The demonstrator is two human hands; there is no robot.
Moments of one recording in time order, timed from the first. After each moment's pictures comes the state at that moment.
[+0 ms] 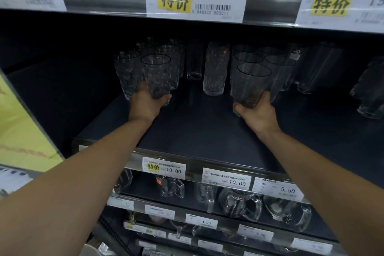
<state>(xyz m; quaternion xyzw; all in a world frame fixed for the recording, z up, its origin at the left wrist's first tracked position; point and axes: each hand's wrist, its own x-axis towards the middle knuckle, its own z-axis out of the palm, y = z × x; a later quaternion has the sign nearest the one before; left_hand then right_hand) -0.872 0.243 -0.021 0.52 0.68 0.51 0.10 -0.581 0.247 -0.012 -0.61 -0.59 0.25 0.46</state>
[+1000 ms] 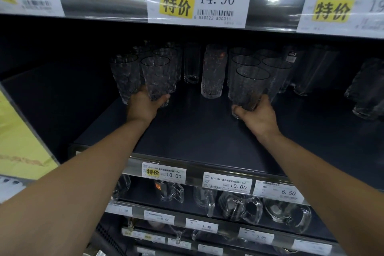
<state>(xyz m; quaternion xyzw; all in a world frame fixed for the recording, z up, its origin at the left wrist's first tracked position) -0.885 0.261 -0.027 0.56 0.68 0.47 0.07 -0.580 0.253 -0.017 -0.62 -0.58 0.24 0.48</state>
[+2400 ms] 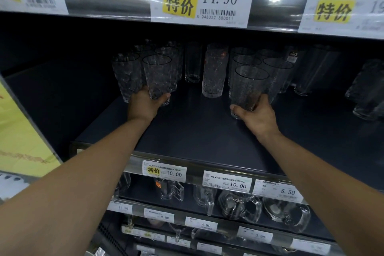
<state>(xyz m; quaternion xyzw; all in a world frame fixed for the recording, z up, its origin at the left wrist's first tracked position) -0.886 0.262 -0.028 0.55 0.69 0.46 0.09 -0.582 0.250 -0.016 -0.61 -0.59 0.25 0.48</state>
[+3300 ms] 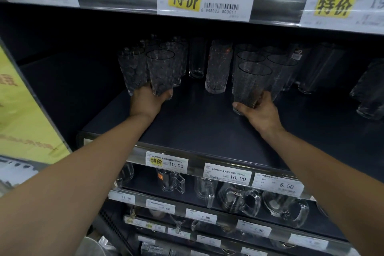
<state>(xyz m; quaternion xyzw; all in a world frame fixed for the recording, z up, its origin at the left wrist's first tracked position) -0.874 0.233 -0.016 0.53 0.71 0.46 0.08 -0.576 0.247 -0.015 -0.59 -0.60 0.27 0.47</state>
